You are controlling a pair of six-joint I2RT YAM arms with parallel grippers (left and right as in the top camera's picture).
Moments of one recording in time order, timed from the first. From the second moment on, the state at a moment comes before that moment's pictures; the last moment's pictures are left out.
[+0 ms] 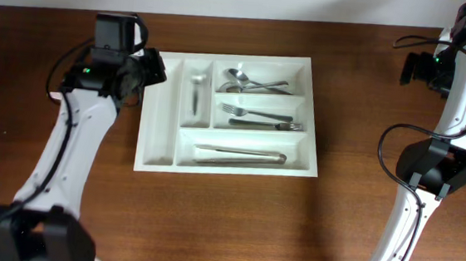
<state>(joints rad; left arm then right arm) -0.09 1.70 1.48 -0.66 0.08 -0.34 -0.34 2.62 2.89 -1.66 0.02 -0.01</state>
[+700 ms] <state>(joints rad) -0.04 1.79 1.48 -0.72 0.00 -0.28 -0.34 2.62 2.89 -1.66 0.02 -0.01</state>
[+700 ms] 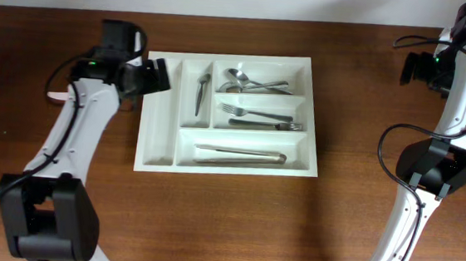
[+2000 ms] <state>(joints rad) 0.32 1.89 1.53 -0.94 -0.12 -1.12 -0.34 2.62 2.89 -1.66 0.02 -0.01</state>
